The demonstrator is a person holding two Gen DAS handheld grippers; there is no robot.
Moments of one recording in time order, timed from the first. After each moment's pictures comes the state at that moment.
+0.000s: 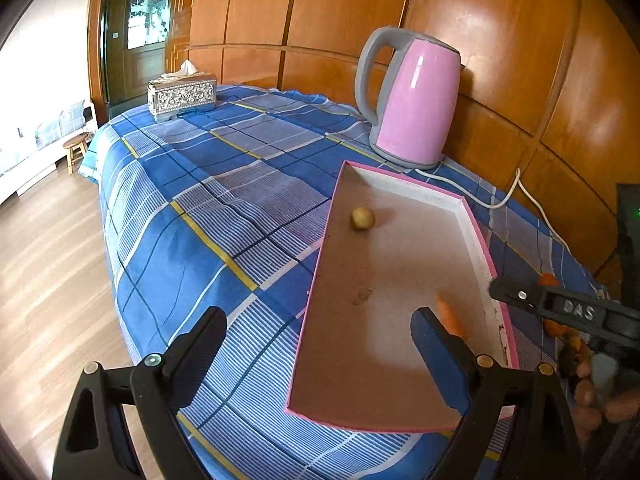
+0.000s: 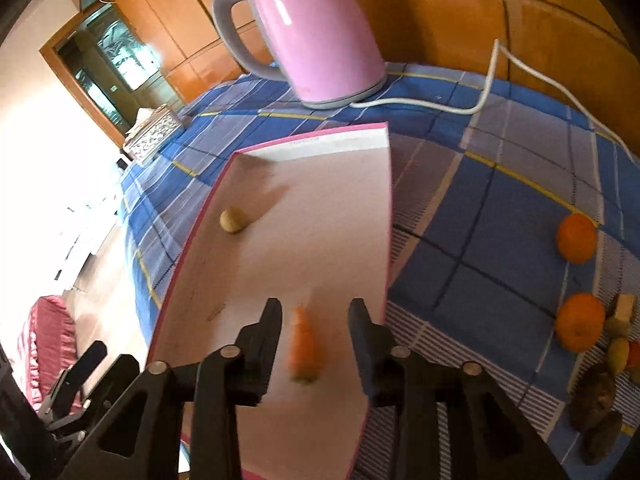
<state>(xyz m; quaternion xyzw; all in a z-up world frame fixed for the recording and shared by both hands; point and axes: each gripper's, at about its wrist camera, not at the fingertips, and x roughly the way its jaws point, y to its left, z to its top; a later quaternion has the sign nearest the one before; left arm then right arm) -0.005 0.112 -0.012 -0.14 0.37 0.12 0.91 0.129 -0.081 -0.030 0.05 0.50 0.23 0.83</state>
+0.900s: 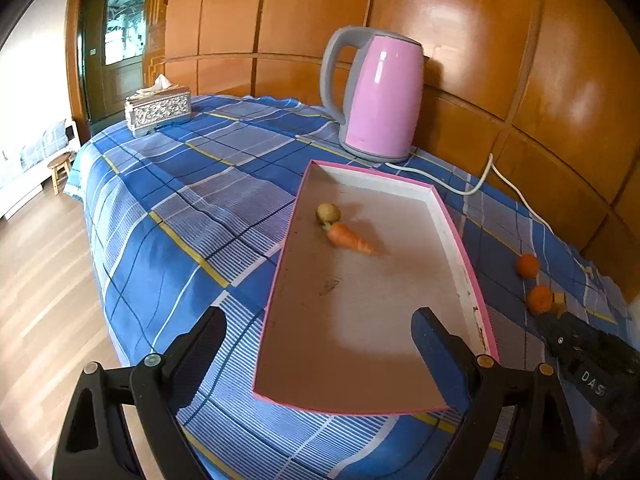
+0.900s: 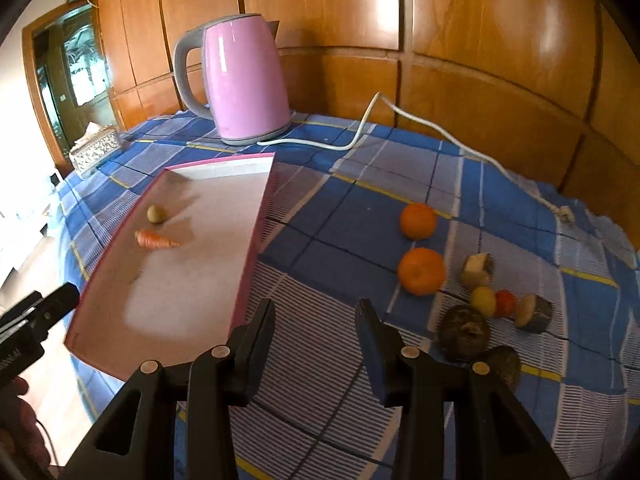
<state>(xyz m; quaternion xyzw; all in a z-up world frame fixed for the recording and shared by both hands) -0.010 0.085 -0.005 -0.11 0.37 0.09 0.92 0.049 -0.139 -0.008 -0.03 0.41 0.08 0.91</state>
